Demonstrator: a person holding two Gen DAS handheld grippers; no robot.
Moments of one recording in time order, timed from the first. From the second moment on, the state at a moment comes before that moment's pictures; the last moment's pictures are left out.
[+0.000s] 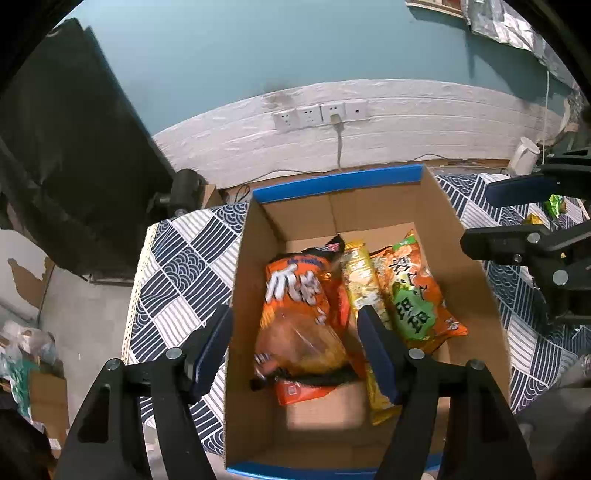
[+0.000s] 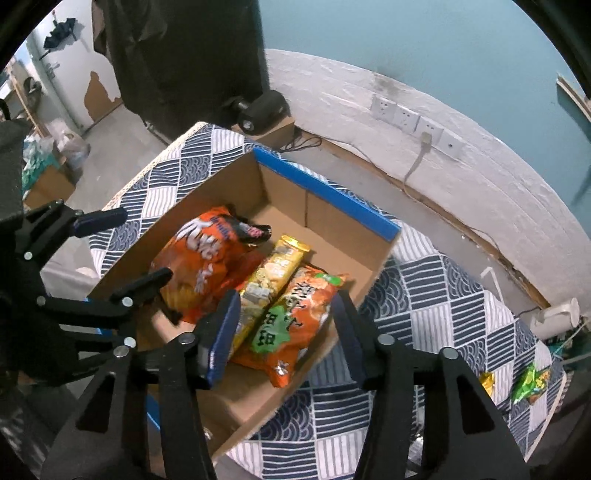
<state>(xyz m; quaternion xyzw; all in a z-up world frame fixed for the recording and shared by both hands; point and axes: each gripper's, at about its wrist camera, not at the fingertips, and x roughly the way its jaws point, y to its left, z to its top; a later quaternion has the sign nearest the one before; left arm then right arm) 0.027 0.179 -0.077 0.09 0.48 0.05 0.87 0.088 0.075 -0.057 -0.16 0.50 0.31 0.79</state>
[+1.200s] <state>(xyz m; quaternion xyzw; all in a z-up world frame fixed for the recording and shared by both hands) 0.045 0.027 -0.071 0.11 0.50 -0.08 0.86 0.081 -0.116 -0.056 -0.11 0.52 0.19 0.83</state>
